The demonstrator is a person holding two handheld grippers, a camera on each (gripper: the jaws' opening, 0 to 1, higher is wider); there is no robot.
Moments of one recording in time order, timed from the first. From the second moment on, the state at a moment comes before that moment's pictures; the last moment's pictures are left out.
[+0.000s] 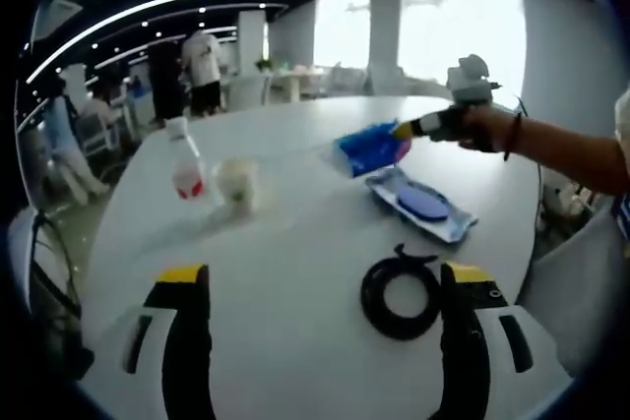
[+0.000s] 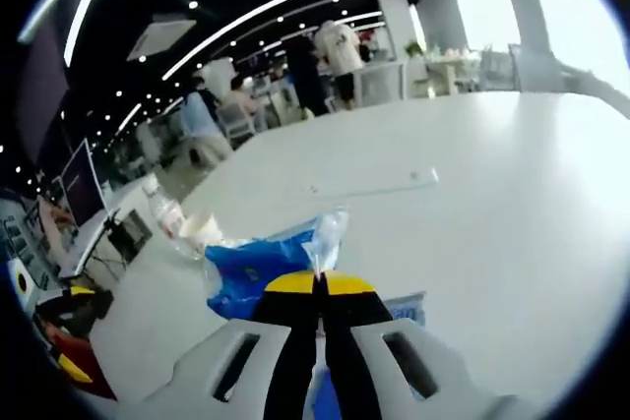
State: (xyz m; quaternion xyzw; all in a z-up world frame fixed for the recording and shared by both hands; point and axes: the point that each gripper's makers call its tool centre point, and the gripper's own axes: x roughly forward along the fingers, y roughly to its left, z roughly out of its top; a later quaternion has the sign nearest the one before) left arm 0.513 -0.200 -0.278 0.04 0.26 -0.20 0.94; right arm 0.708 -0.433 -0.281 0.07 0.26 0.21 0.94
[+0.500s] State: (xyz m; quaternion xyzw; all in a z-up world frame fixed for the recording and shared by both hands) left arm 0.514 -0.190 -0.285 0.04 0.28 -0.18 0.94; right arm 0.735 -0.495 -0.289 0.03 0.26 0.16 0.95
